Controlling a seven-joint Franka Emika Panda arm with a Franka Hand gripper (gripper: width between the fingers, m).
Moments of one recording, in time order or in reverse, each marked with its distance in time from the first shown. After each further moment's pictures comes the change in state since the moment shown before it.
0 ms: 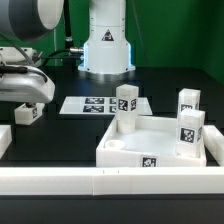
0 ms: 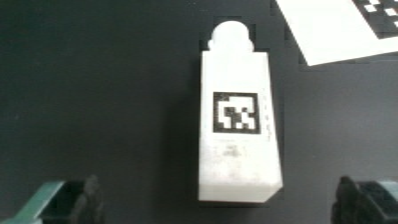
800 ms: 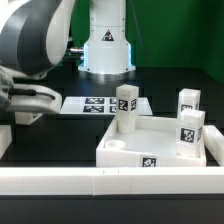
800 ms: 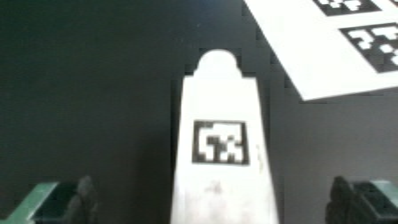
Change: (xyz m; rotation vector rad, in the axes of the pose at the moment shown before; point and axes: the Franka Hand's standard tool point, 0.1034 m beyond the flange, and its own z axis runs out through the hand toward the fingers) arm 0.006 -0.005 0.026 -0.017 -0.186 -0.001
